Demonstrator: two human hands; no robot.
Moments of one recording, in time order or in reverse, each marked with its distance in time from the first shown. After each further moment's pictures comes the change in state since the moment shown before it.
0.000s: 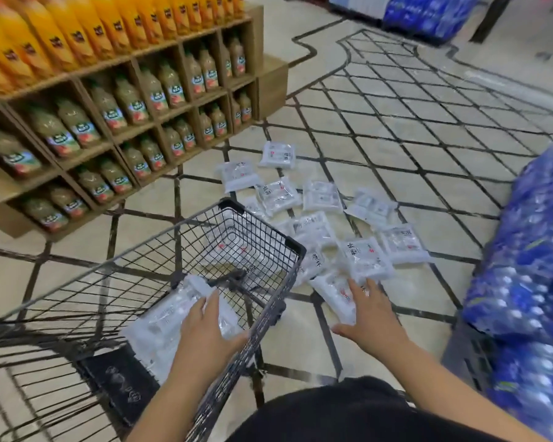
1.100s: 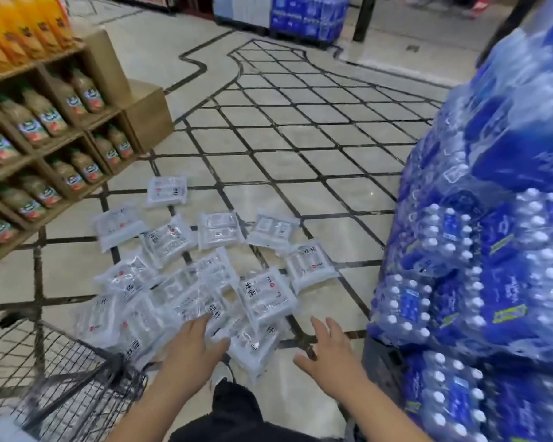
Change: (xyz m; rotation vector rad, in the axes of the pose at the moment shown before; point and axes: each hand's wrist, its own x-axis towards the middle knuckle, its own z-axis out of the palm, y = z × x) left_hand 0.155 0.384 0.226 0.130 -0.268 0.215; right_hand 0.132 0.334 -0.116 0.341 -0.078 0.214
